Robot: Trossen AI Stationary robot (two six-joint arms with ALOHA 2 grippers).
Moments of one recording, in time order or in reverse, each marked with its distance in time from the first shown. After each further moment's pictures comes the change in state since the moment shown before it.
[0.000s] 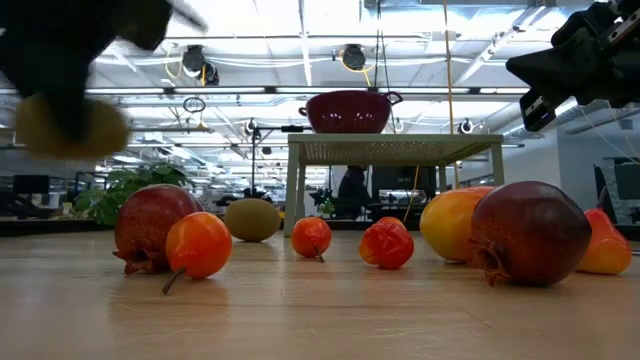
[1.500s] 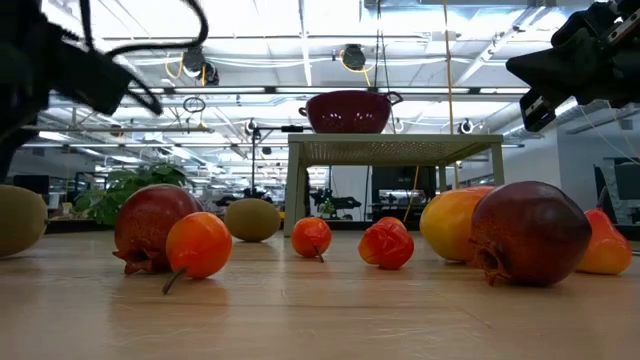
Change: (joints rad) left arm -0.048 0.076 -0.111 0.046 0.112 0.059; right arm 0.000 0.000 0.000 0.000 0.000 0.004
